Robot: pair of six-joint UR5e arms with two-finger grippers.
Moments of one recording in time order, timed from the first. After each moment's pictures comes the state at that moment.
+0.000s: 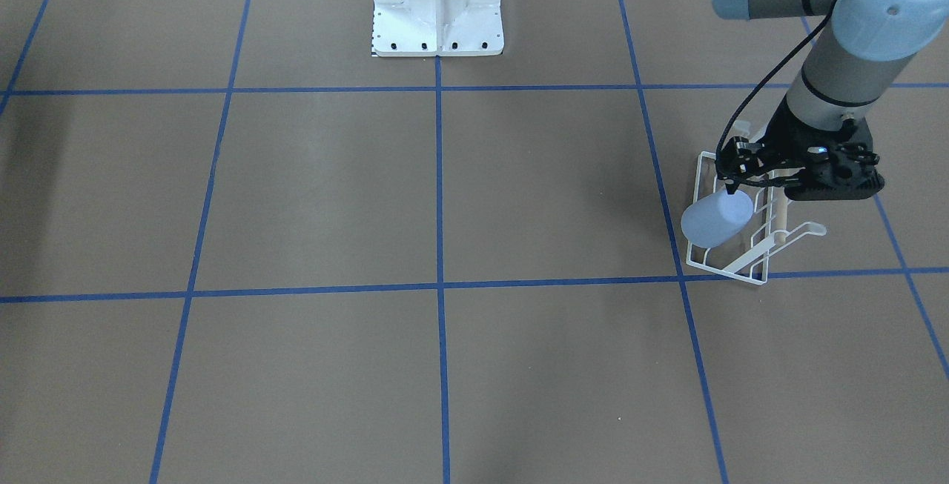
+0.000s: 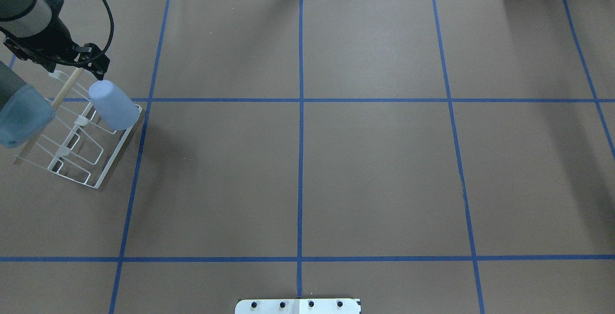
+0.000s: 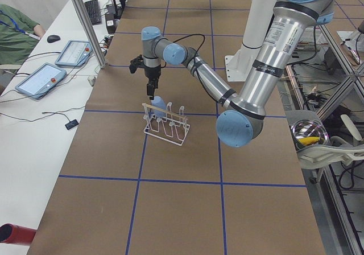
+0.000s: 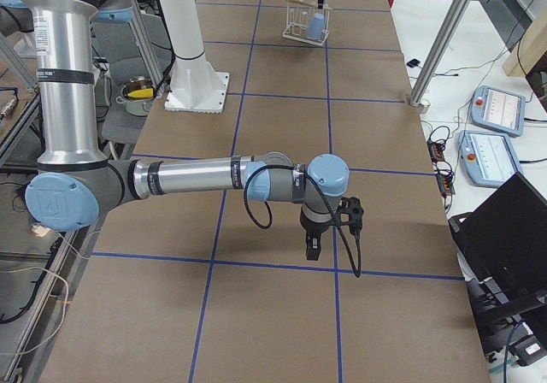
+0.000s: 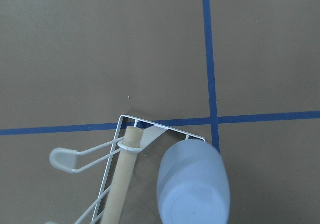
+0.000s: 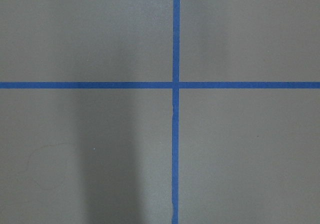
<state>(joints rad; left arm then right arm) -1.05 -1.96 -1.90 -1.28 -2.06 -0.55 1.56 -1.56 1.68 -1.69 2.35 0.00</state>
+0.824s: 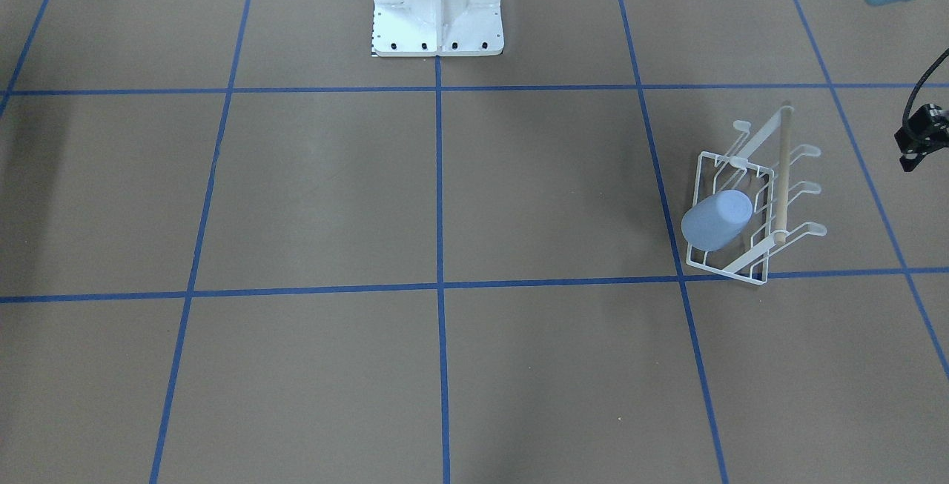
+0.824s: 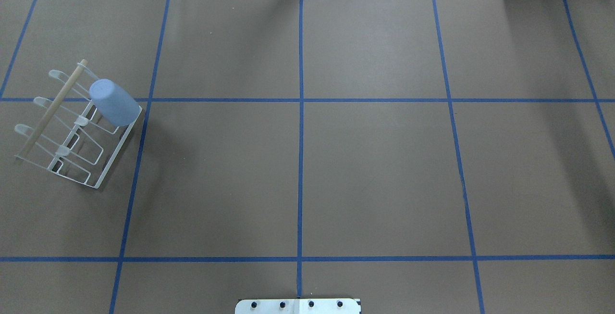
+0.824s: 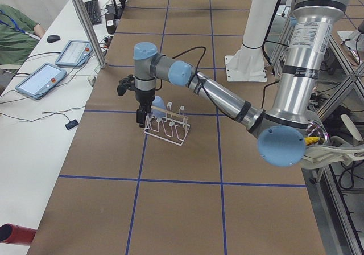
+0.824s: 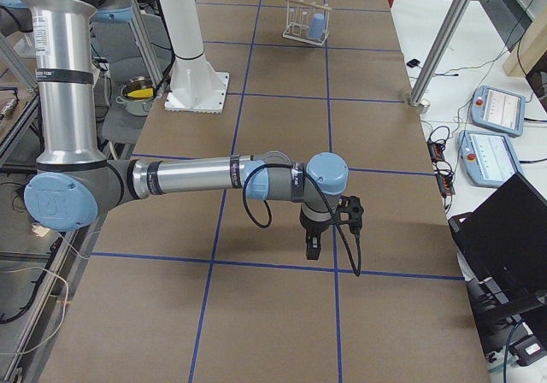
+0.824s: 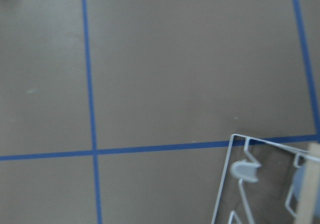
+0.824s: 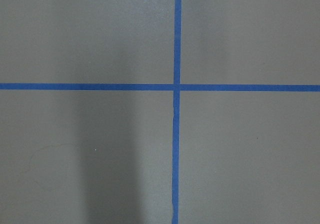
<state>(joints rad) -1.33 -1.68 -1.93 -1.40 -2.08 -0.22 1.57 -1.56 1.69 -1.69 2.34 0.00</state>
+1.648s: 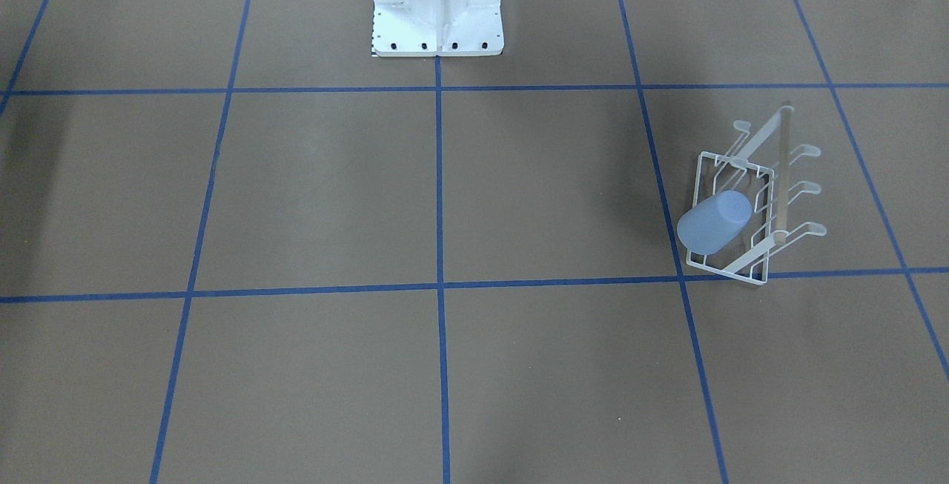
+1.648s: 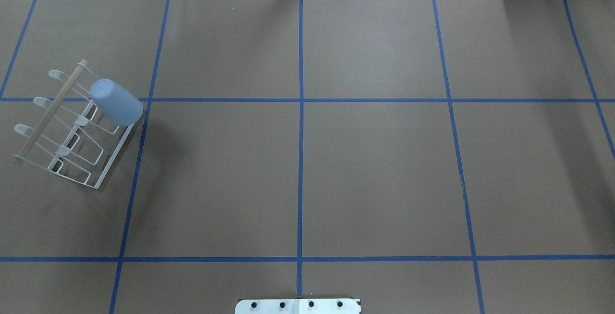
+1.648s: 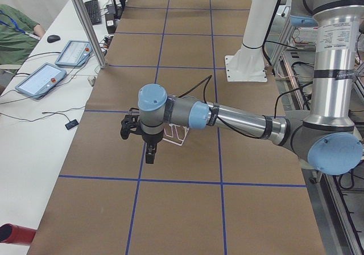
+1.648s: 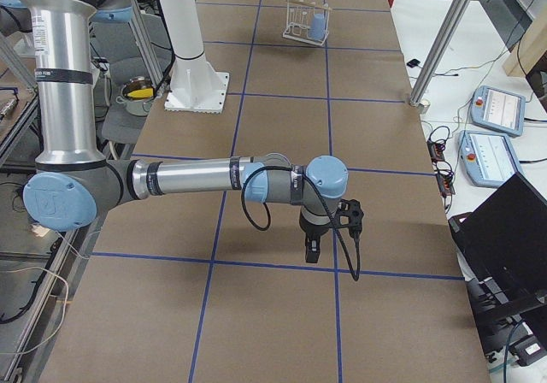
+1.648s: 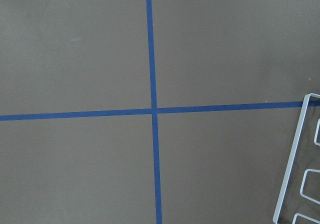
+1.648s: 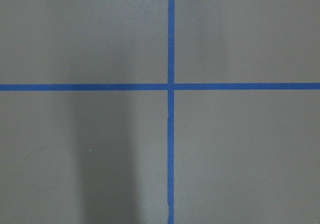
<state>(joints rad) -1.58 -1.55 -1.80 -1.53 -2.32 -0.10 1.58 -1.56 1.67 -1.69 2.34 0.01</state>
